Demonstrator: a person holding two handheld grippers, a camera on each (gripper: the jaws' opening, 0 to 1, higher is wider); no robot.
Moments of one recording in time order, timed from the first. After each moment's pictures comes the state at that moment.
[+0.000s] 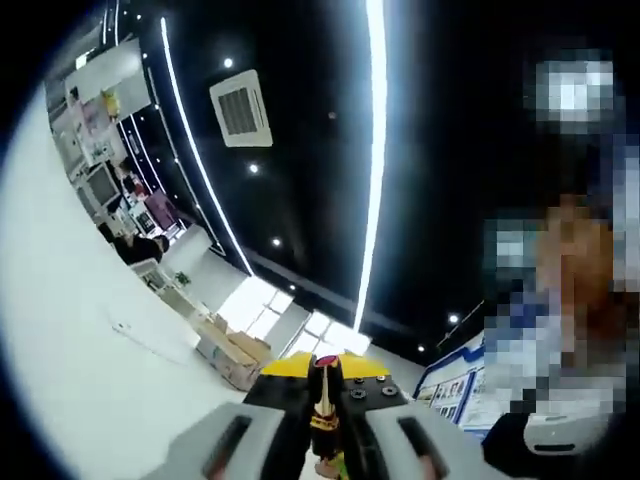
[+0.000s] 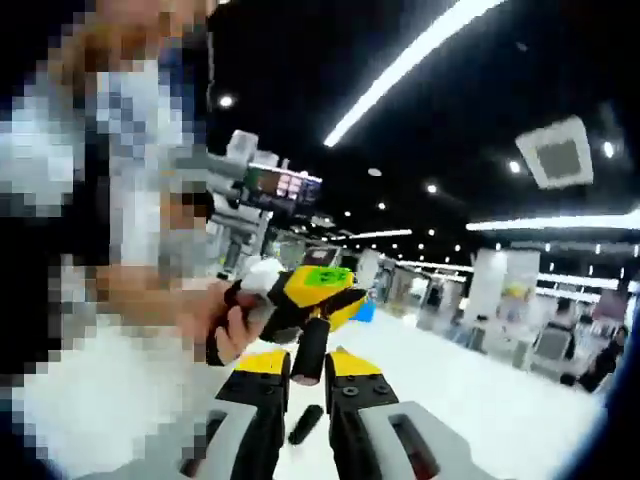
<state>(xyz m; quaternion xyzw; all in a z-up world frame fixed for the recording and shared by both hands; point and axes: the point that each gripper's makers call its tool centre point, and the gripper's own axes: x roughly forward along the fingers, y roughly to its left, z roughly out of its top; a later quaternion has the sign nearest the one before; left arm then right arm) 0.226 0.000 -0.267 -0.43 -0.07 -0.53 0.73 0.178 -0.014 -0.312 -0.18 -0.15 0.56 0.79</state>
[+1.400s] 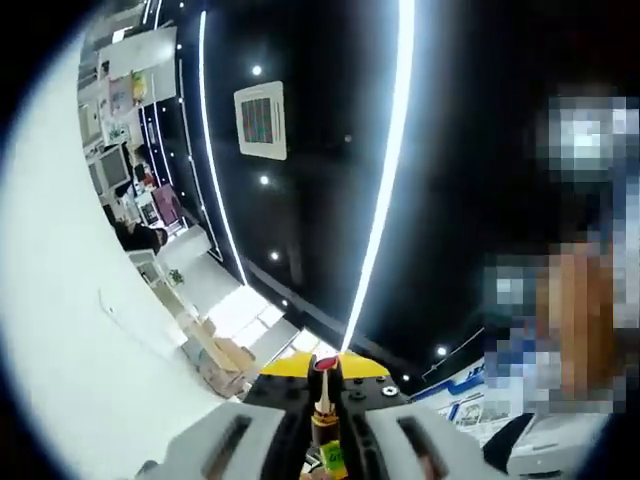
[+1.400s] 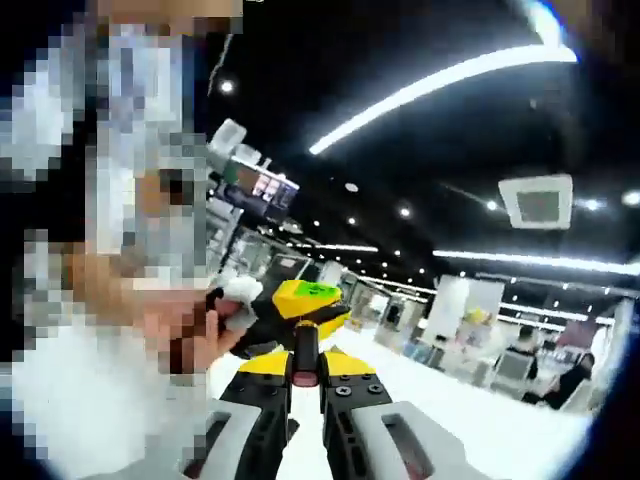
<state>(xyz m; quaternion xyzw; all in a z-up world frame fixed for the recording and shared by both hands) 0.222 0.000 -0.260 -0.47 -0.08 -0.53 0.71 0.185 -0.023 -0.298 -0.05 -0.13 0.55 0.82</state>
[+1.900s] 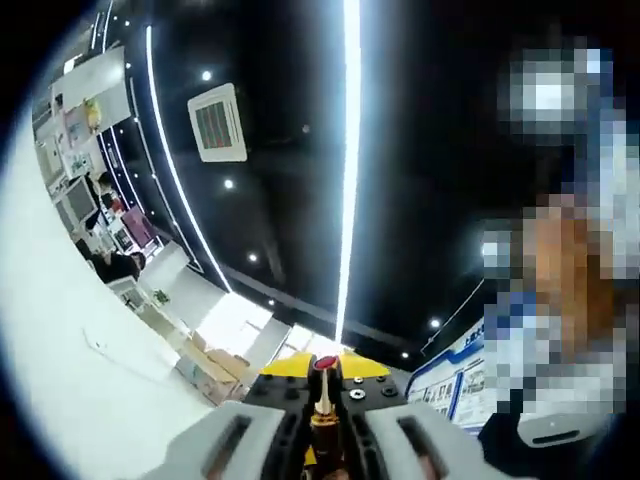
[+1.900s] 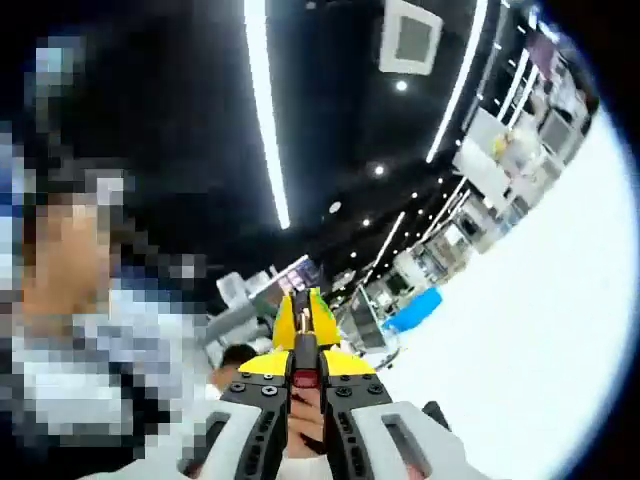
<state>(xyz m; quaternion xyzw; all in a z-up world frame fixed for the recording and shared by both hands) 0.203 -0.008 -0.245 -0.40 -0.13 -0.56 0.71 0.183 -0.030 -0.291 0.43 0.06 0.63 0.64</state>
